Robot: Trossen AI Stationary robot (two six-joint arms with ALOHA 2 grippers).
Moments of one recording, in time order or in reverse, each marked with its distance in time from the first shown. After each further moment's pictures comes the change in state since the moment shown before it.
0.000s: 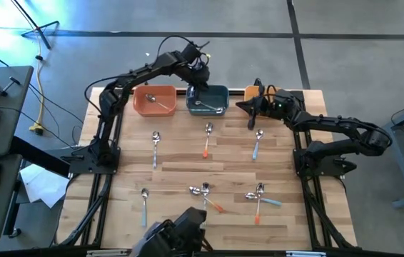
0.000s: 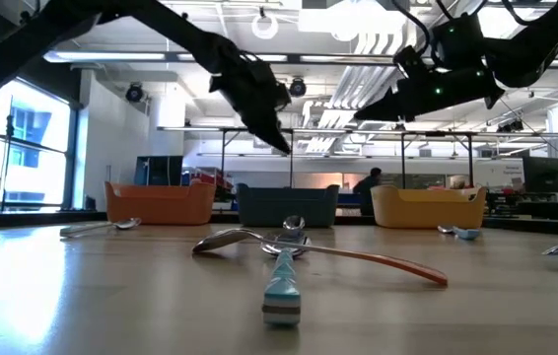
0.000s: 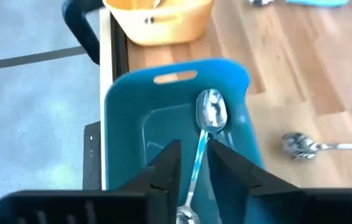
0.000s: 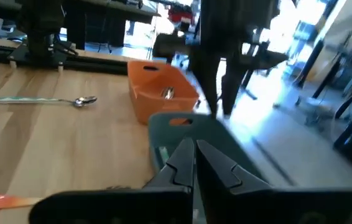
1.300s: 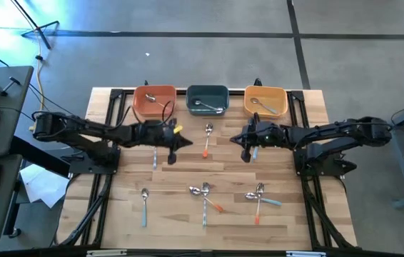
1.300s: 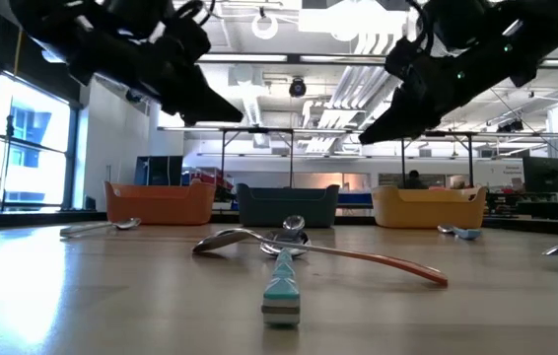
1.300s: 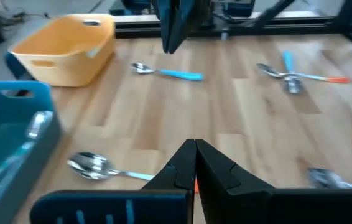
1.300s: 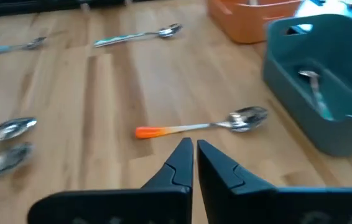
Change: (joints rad) left arm -0.604 -0.843 -1.406 1.167 -0.421 -0.702; right arm 0.525 0.000 0.018 -0.341 0.380 0.357
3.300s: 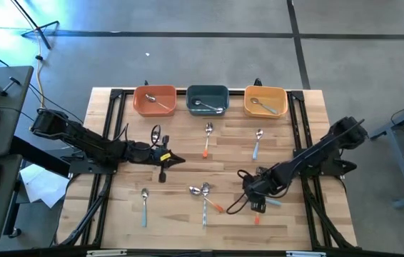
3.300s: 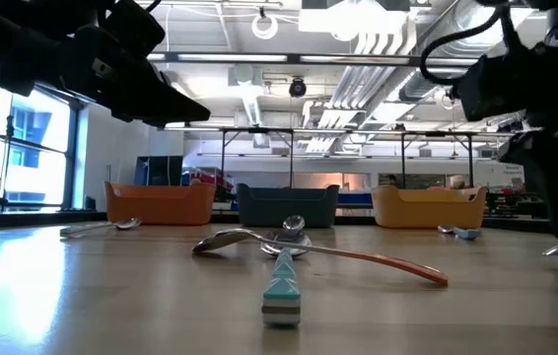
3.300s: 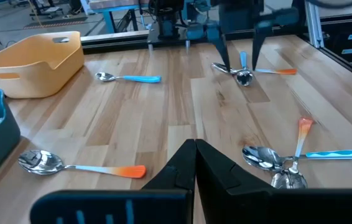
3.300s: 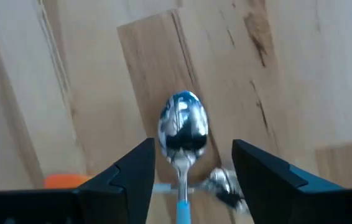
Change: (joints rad) left arm -0.293 -0.020 -0.214 0.289 -0.236 -0.022; right arm 0.641 0.363 0.329 -0.774 -0.081 0.708
